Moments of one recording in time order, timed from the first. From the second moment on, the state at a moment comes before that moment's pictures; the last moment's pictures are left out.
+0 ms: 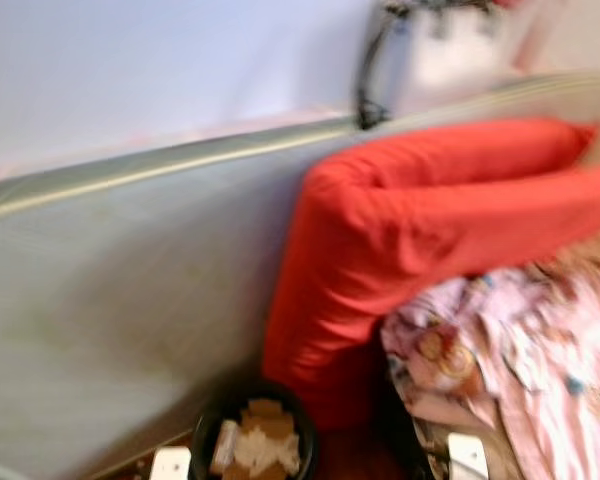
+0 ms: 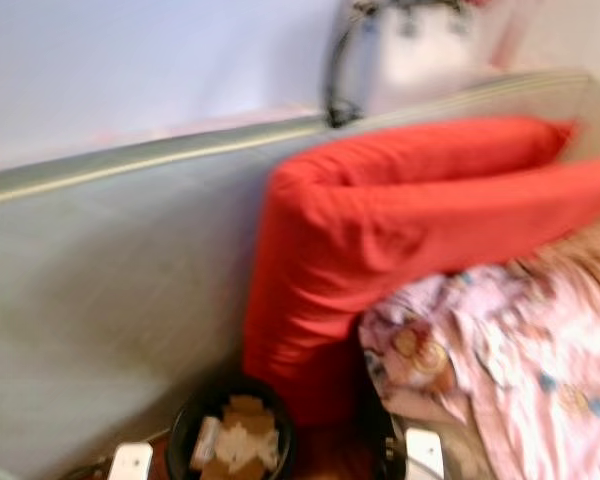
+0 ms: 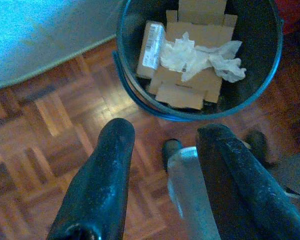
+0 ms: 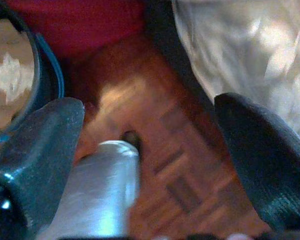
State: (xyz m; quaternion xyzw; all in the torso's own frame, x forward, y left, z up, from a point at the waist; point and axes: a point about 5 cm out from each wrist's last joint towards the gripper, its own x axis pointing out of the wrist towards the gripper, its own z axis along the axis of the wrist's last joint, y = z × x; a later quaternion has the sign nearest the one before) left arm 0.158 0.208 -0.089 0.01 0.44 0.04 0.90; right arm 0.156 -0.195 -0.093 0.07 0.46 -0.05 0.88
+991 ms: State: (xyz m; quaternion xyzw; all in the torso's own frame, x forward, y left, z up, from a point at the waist) left arm 0.152 0.210 -0.091 0.01 0.45 0.05 0.89; right arm 0.153 -0.196 -0.094 0.07 0.46 -0.04 0.88
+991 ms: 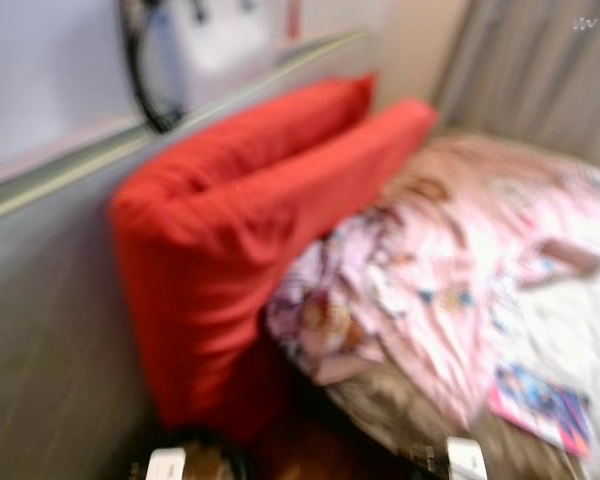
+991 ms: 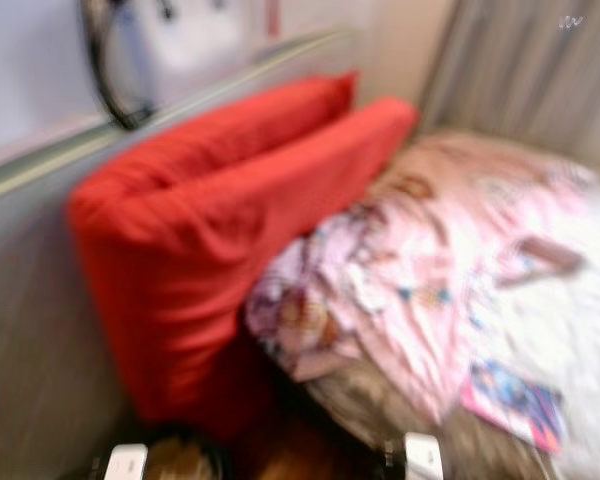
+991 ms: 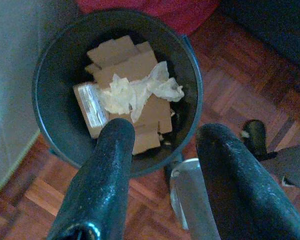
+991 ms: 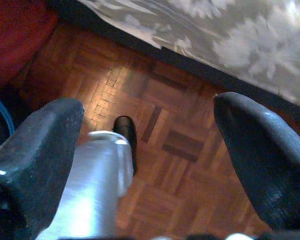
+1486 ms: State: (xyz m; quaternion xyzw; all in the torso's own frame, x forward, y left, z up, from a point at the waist) left arm 0.160 0.210 -0.088 0.02 0.45 0.04 0.89; right arm 0.141 -0.209 -0.097 0.07 0.47 -0.06 0.88
